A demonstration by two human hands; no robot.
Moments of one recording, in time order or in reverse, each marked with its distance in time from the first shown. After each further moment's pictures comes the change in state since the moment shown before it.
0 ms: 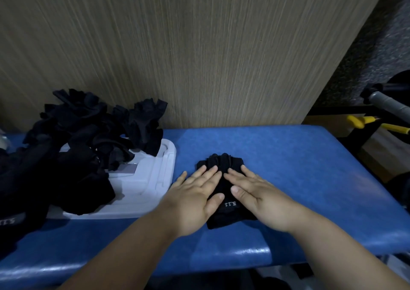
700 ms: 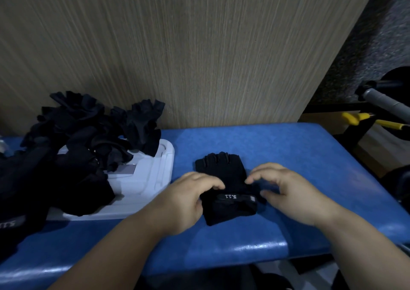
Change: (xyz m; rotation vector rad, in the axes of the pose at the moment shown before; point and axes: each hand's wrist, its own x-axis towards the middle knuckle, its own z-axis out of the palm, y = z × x) left_hand -0.019 -0.008 -0.016 -0.288 0.210 0.200; right_hand -0.022 0.032 -0.023 0.119 0.268 -0.138
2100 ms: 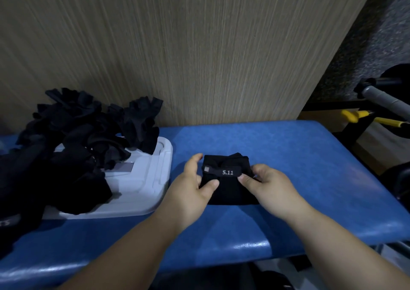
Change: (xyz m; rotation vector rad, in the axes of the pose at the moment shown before) left_hand 0.014 0.017 0.019 -0.444 0.215 -0.451; right_hand 0.015 -0.025 0.031 0.204 0.174 0.462
